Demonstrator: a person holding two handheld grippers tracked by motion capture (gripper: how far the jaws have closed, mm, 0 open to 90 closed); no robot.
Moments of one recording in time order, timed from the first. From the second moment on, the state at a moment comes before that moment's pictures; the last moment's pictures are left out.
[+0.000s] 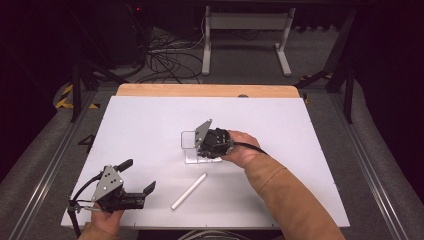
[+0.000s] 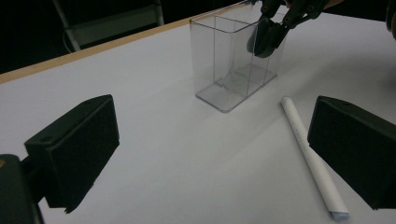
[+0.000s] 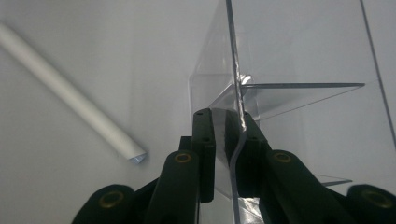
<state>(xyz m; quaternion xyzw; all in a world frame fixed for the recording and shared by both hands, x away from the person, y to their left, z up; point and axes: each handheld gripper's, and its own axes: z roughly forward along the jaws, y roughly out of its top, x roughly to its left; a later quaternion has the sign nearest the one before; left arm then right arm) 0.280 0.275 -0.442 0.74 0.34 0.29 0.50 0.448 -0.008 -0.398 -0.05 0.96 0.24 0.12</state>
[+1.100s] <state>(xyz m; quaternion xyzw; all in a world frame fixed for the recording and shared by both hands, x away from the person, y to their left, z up) 0.288 0.271 -0.441 0.75 0.33 0.28 0.51 0.444 -0.020 -0.380 0.03 0.94 0.31 0.15</state>
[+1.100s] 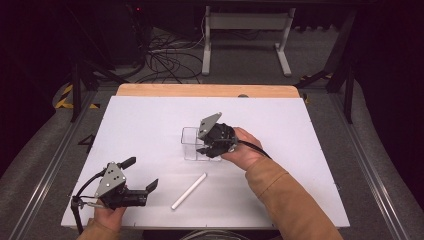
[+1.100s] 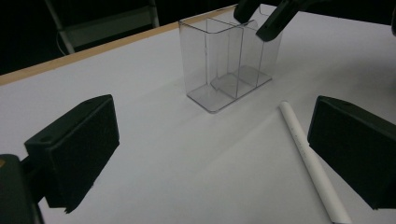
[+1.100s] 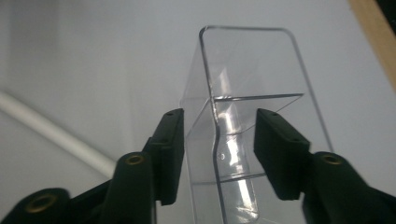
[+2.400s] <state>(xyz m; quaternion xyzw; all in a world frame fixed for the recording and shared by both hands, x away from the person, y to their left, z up) 0.285 0.273 -0.439 0.74 0.33 0.29 0.51 0.407 -0.043 -0.336 0.05 0.89 0.45 0.12</state>
